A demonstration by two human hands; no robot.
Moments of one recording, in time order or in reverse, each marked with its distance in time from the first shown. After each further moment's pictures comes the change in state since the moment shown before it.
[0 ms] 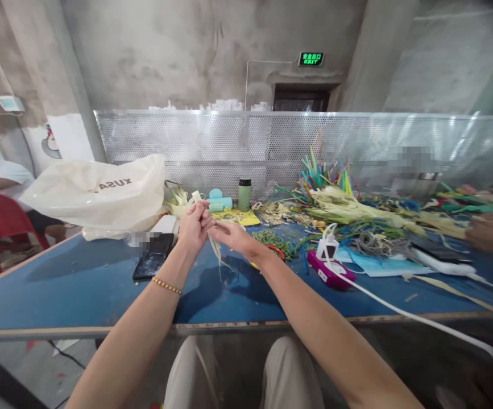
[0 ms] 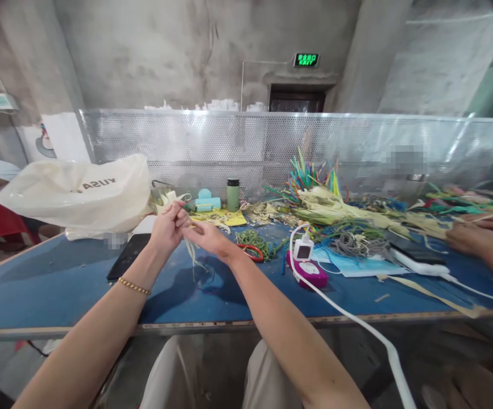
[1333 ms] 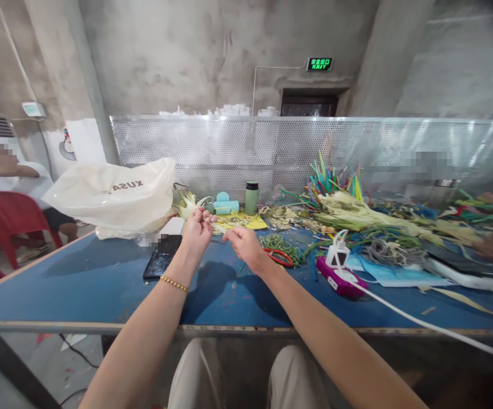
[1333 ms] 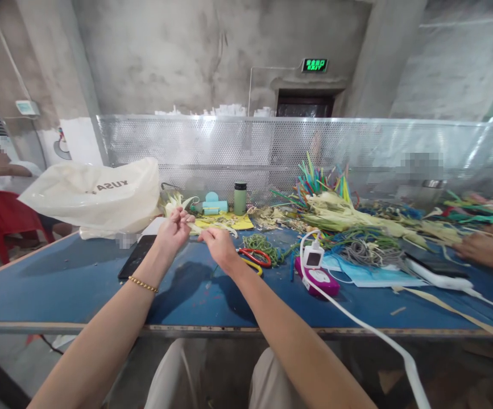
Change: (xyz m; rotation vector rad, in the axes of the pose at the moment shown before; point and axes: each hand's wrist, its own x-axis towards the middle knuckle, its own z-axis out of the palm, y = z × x) left_hand 0.015 -0.002 -0.012 -0.276 0.233 -0.068; right_hand -0.010 -0.008 0.012 -0.190 0.304 0.120
